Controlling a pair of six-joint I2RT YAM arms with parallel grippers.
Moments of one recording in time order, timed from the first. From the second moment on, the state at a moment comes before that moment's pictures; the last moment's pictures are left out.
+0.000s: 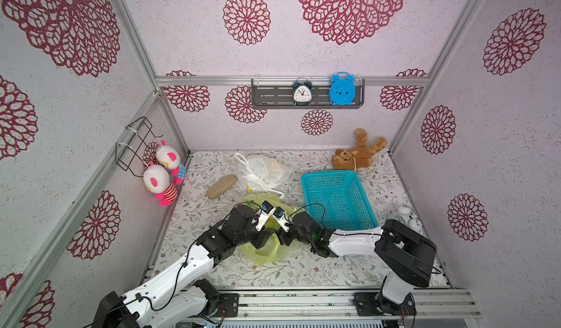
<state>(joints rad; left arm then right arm) -0.68 0.97 0.66 -0.39 0.10 0.04 1.02 1.71 0.80 0.44 0.03 0.00</state>
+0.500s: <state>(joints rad) -0.69 0.89 0.58 -0.35 0.17 -0.10 0.96 1.96 1.25 0.17 0.16 0.21</state>
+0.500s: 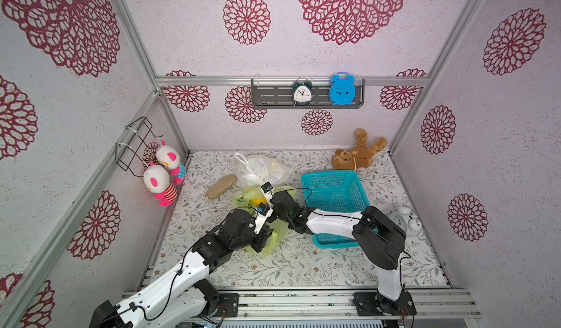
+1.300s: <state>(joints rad) -0.52 0.78 0.73 -0.71 -0.31 -0.48 0.90 2.08 1.28 -0.01 0.21 0.45</state>
